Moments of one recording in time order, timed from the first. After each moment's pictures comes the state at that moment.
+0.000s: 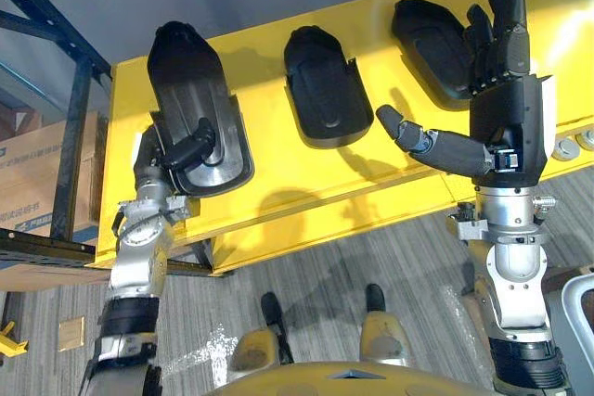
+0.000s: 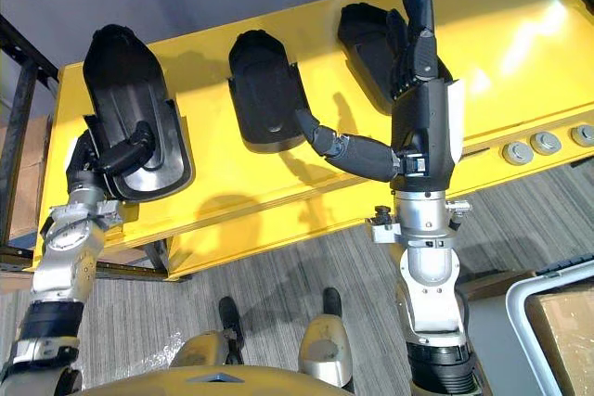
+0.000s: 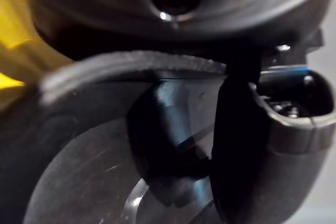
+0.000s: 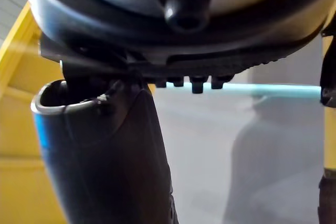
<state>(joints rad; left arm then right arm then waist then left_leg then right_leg) -0.24 0.38 0.17 0.19 -0.28 0.04 0.10 0.00 -0.34 -0.07 -0.40 0.10 -0.42 -0.04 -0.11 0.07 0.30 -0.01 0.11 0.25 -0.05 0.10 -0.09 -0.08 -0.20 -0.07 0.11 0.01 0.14</state>
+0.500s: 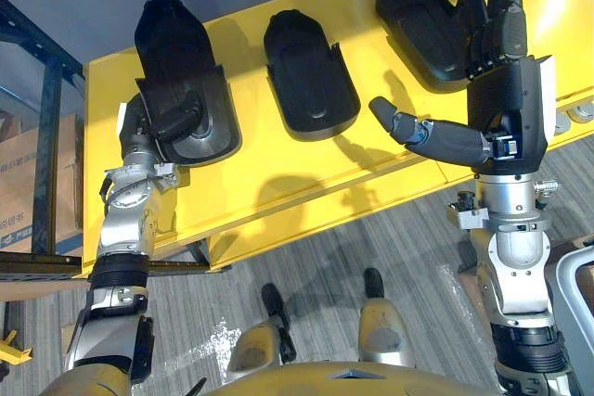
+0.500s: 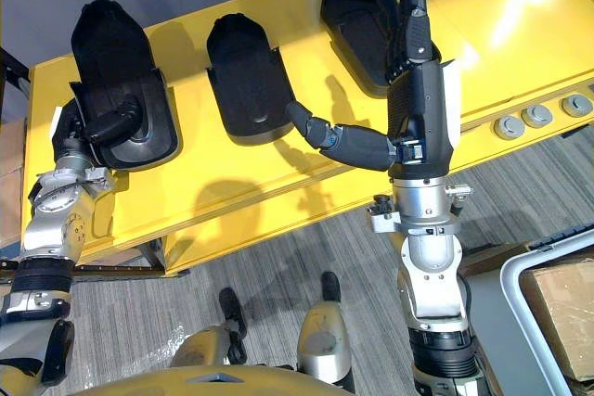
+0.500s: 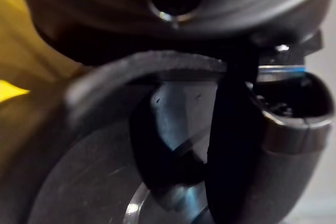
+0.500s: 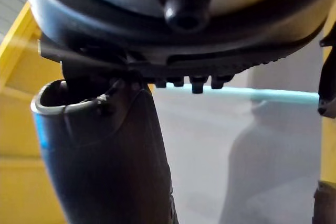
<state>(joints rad) -0.40 0.47 0.16 0.36 -0.30 0.06 0.11 -0.06 -0.36 -0.07 -0.39 0.10 -0.42 -0.02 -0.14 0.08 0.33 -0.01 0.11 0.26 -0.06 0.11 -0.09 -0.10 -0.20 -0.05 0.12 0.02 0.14</state>
